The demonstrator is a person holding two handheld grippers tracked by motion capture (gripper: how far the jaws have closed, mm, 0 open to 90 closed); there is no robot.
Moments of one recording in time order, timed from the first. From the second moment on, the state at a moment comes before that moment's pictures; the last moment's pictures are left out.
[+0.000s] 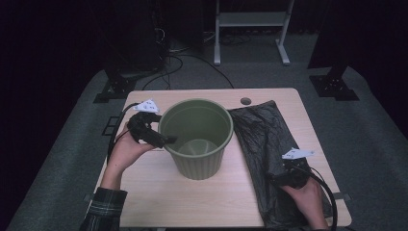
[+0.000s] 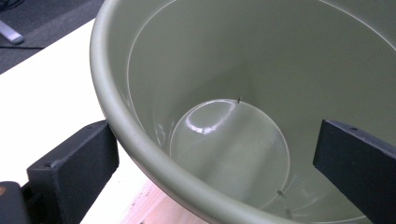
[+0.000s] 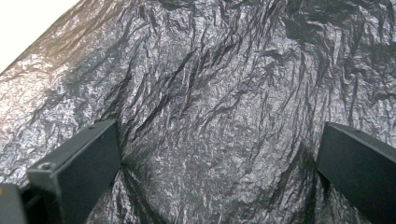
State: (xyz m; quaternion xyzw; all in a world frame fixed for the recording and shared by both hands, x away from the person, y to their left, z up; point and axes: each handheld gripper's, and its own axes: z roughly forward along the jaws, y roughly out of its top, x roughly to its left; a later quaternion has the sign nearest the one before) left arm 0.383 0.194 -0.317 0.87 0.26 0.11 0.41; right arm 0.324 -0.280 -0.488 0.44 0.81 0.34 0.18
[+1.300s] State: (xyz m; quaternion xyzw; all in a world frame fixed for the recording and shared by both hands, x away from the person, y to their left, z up) left arm 0.348 0.205 -0.282 0.84 0.24 0.14 0.46; right arm 0.324 -0.280 -0.488 0.43 0.81 0.34 0.18
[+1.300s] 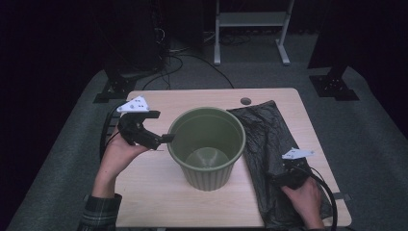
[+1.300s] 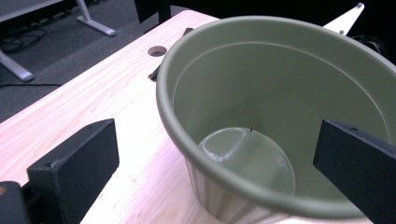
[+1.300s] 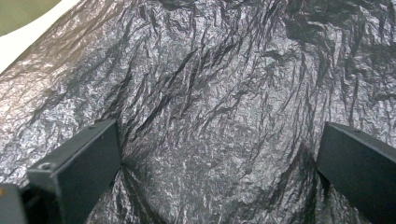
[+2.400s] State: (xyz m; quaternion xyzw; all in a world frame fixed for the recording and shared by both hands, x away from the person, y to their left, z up) left arm 0.286 0.241 -0.376 0.84 0.28 0.14 0.45; right arm 0.324 -0.280 -0.488 0.43 0.81 0.34 0.18
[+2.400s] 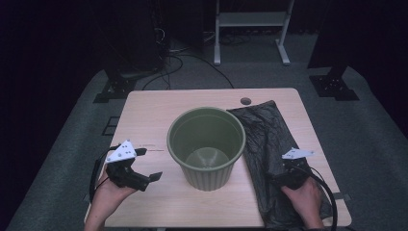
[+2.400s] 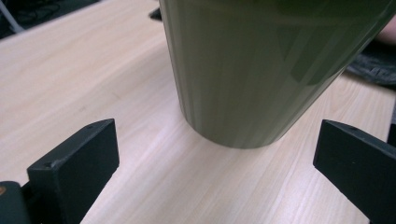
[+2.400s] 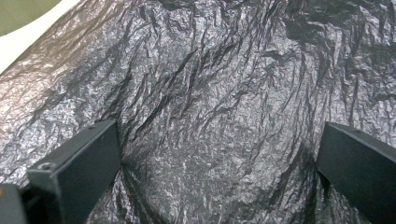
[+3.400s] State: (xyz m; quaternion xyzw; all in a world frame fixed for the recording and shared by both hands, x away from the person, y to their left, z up) left arm 0.303 0.234 -0.478 0.87 0.31 0.13 0.37; right arm 0.324 -0.280 -0.488 0.44 0.81 0.34 0.18
